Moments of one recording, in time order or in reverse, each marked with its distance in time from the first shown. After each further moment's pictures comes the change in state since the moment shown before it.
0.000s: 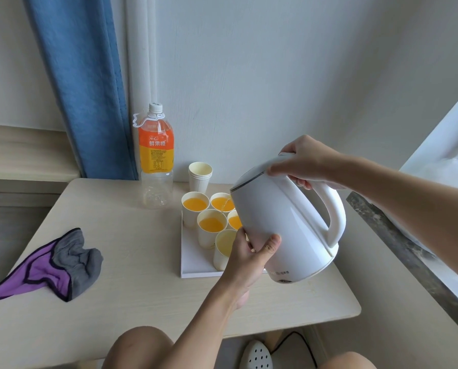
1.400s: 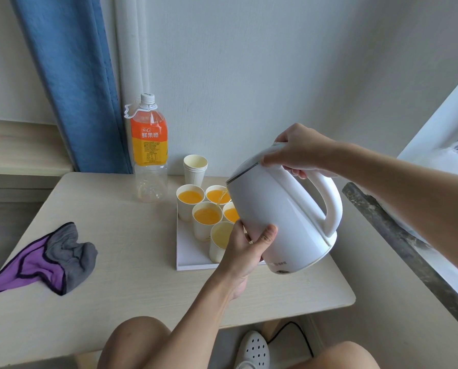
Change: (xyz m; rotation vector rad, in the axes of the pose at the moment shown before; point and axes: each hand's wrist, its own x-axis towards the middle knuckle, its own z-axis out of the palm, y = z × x) left_hand -0.002 0.005 0.005 -0.042 -0.011 -0.005; right_hand -0.002 -0.005 0.001 -0.073 0.020 0.001
